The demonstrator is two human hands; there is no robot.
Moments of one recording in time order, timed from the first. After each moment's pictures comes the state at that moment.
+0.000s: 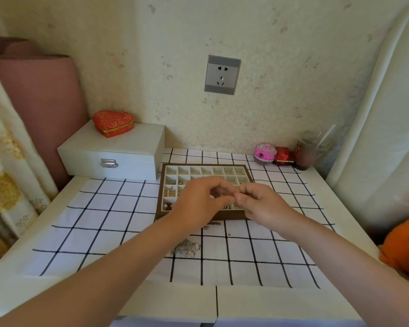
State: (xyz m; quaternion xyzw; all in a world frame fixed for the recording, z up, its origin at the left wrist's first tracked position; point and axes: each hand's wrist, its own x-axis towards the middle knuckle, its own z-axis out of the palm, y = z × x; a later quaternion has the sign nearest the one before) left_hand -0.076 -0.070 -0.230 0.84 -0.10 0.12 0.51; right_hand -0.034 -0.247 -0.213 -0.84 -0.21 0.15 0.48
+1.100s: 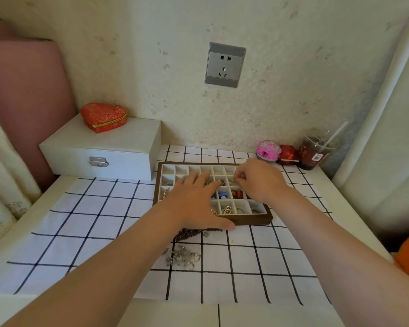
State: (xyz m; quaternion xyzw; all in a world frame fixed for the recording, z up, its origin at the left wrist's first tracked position) left_hand -0.034 -0.047 -0.247 0.99 -0.08 -0.07 0.07; right_hand 0.059 -0.218 -0.224 -0.97 -0.24 -0.05 0.07
